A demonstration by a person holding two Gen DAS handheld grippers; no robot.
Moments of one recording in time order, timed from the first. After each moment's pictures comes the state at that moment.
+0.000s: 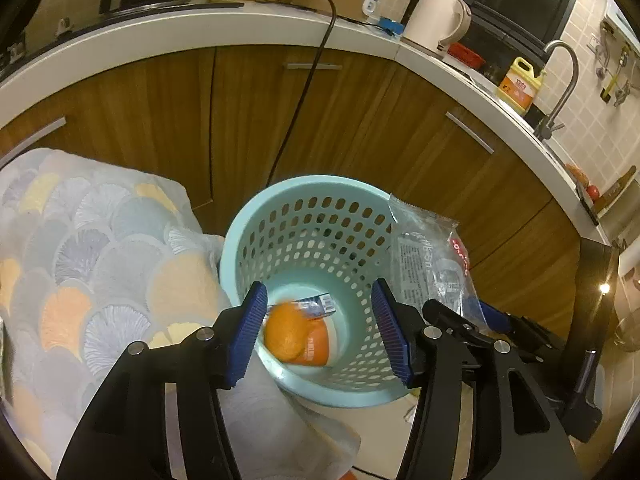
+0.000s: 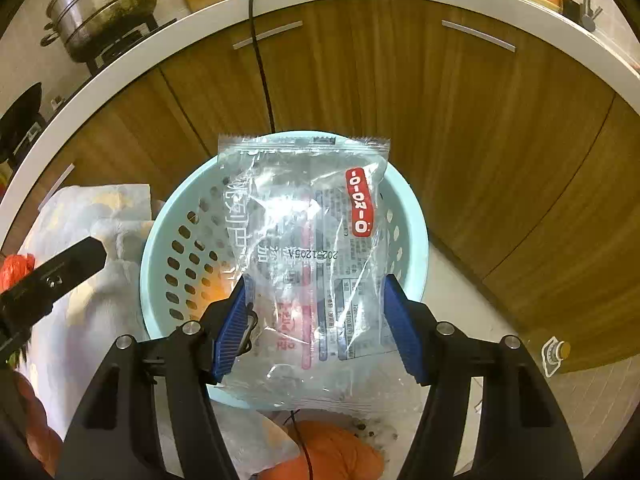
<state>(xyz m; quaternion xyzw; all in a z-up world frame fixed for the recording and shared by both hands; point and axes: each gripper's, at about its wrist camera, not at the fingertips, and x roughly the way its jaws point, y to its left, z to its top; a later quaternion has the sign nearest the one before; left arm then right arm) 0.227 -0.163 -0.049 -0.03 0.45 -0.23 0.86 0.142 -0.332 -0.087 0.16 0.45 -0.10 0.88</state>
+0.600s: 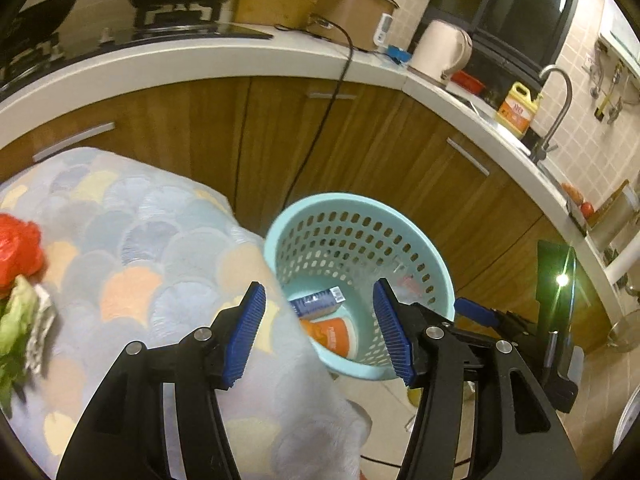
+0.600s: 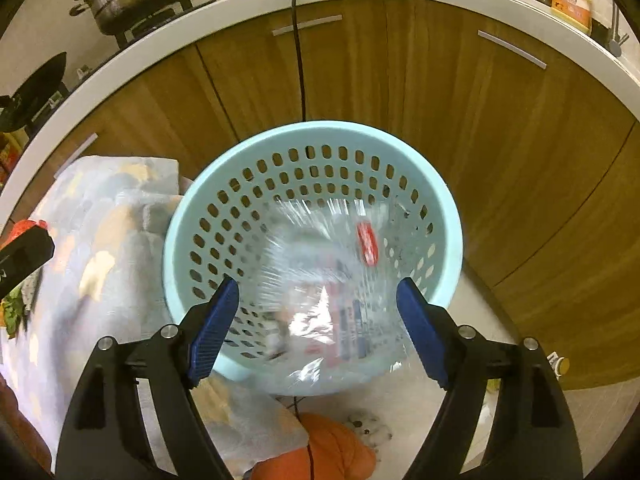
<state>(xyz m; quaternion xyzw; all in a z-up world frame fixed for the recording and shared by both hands) 0.194 -0.110 -0.019 -0.06 0.41 -0.22 0.88 0.144 -0.310 -0.080 0.13 0.45 -0.05 0.88</state>
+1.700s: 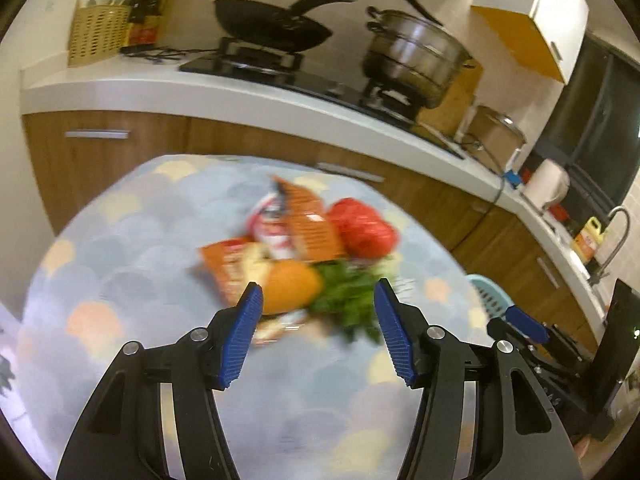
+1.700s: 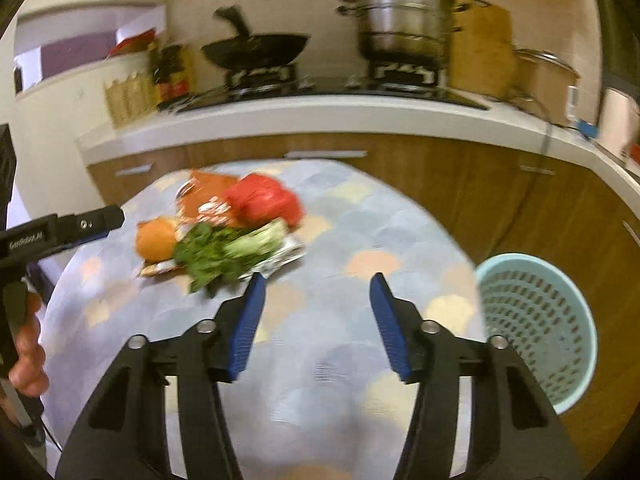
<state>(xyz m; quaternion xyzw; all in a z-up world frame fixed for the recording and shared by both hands) 0.076 0.189 0.011 -0.17 0.33 -0.02 0.93 0.084 -0.040 0.001 -0.04 0.32 0.18 0.93</state>
